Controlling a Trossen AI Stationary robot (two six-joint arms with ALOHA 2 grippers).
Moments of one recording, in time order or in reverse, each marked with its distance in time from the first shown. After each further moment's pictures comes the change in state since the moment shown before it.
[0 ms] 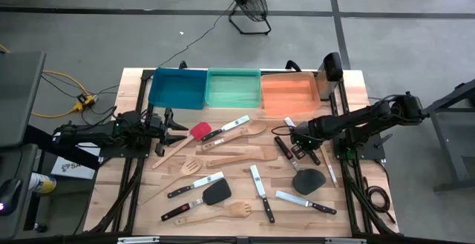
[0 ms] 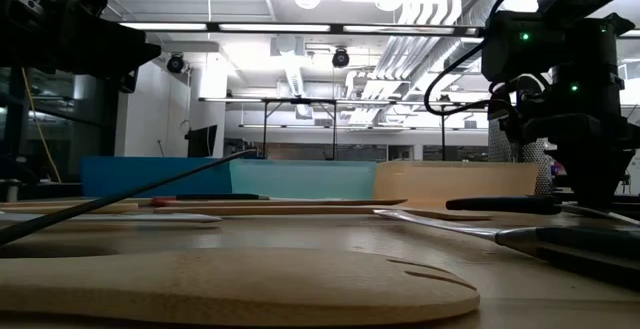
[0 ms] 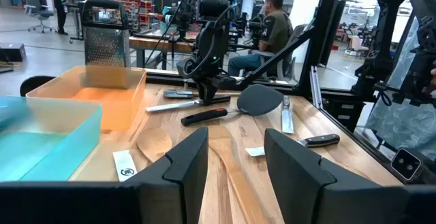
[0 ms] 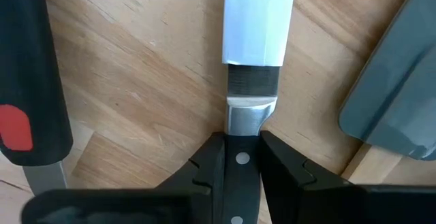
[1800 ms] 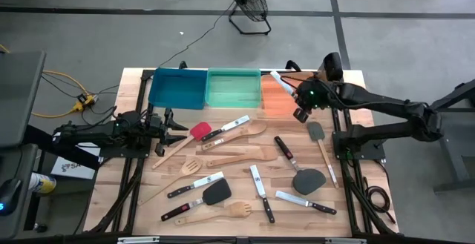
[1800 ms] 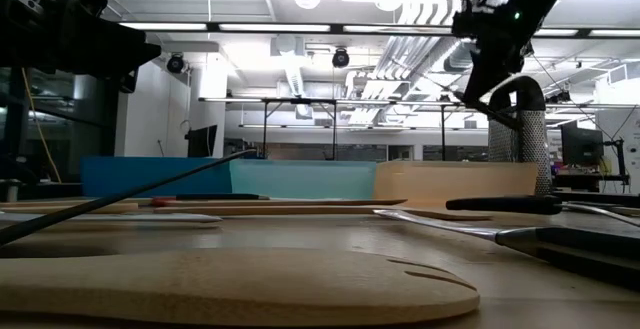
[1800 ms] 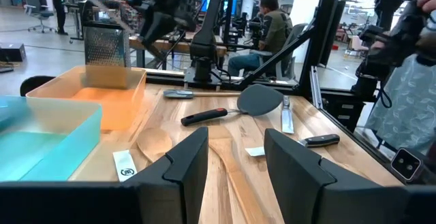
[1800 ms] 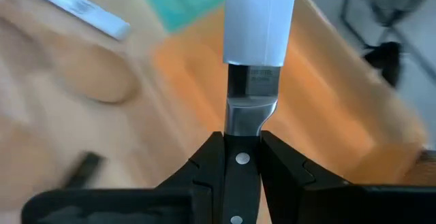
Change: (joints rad) left arm 0.000 0.000 0.000 0.000 0.000 0.000; right arm -0.451 -0.266 0.295 0.035 0.229 -0.972
